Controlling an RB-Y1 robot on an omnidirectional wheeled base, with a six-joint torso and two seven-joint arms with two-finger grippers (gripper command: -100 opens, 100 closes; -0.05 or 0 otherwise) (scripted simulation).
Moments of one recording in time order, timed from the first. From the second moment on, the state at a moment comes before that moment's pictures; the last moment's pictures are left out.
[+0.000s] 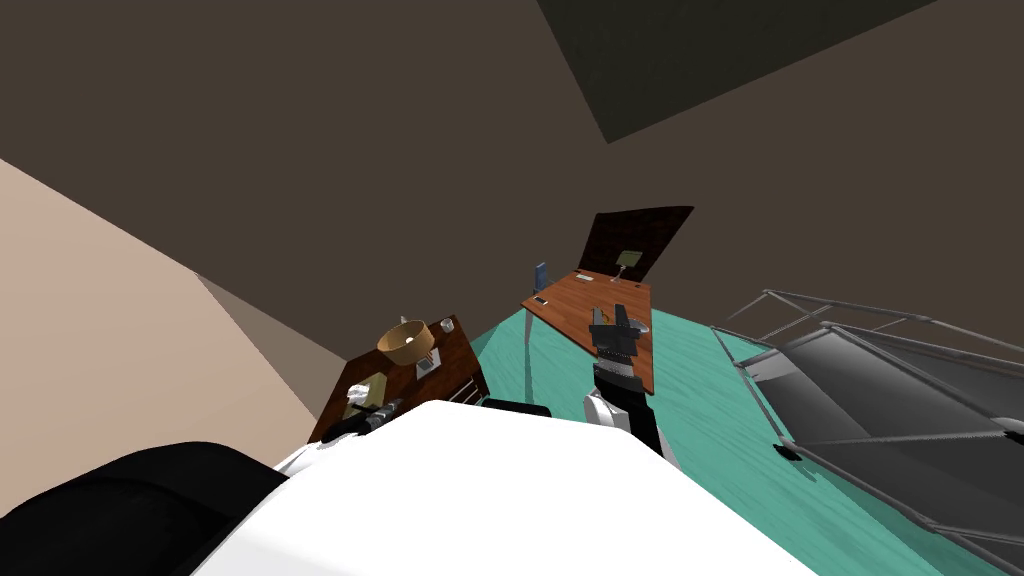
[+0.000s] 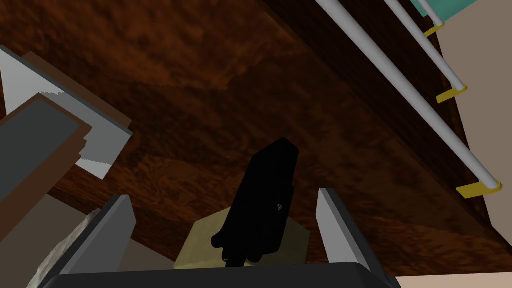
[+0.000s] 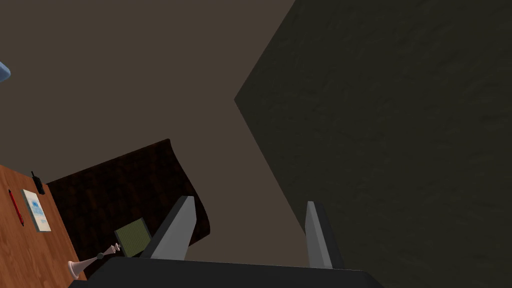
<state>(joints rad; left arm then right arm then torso) 0.54 0.72 -0.04 -1.24 0.59 0.35 -0.22 0.53 0.04 0.06 -2.24 0.00 -0.50 -0.16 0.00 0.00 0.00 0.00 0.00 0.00</state>
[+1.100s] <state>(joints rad) 0.48 0.70 -0.05 -1.11 0.58 0.36 -0.23 0.53 0.04 0.06 -2.24 0.00 -0.50 -0.16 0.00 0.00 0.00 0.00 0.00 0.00</state>
